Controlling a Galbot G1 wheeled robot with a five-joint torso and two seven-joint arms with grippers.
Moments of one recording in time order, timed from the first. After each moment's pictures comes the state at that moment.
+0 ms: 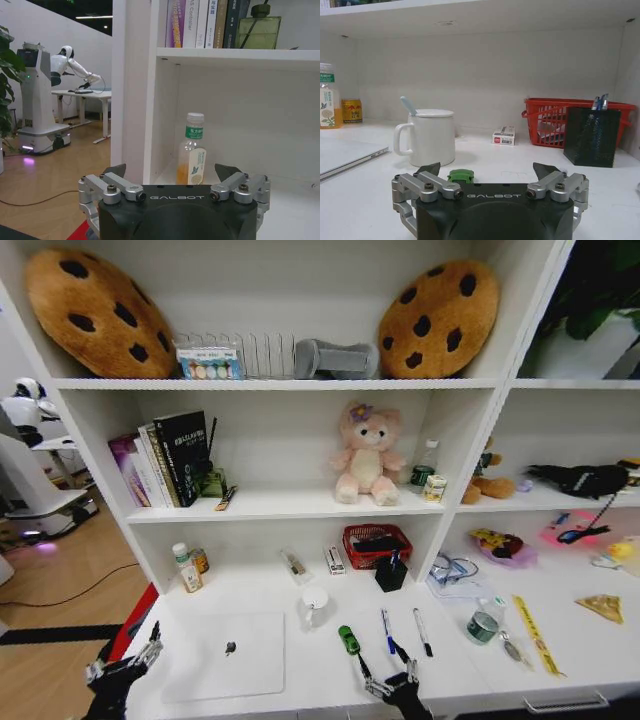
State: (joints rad) left arm 2.08 -1.32 -0.86 -2.34 -0.51 -0.03 -0.27; right arm -1.90 1.21 0.44 1.97 0.18 0.35 -0.08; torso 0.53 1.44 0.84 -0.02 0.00
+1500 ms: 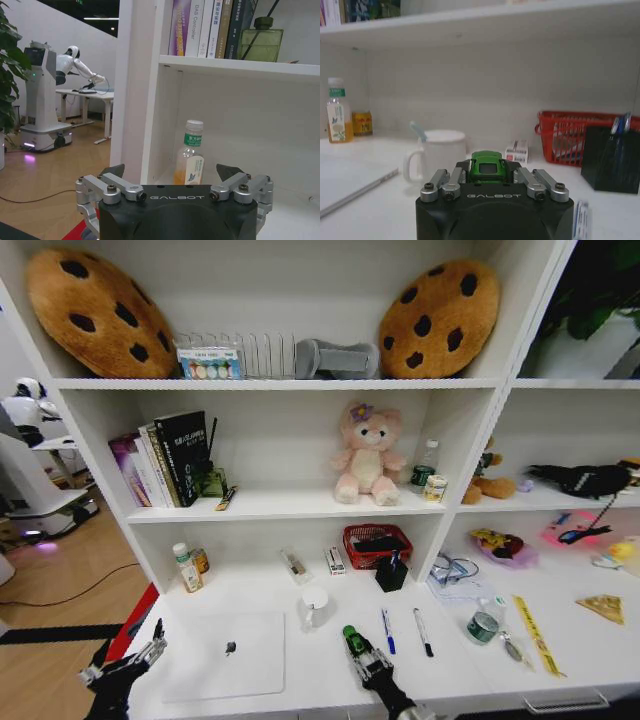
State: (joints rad) left arm 2.07 -1.36 -0.85 -2.37 -0.52 -0.03 -0.29; right arm -1.85 1.12 0.38 2.08 0.22 0.23 -0.03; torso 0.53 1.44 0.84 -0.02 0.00
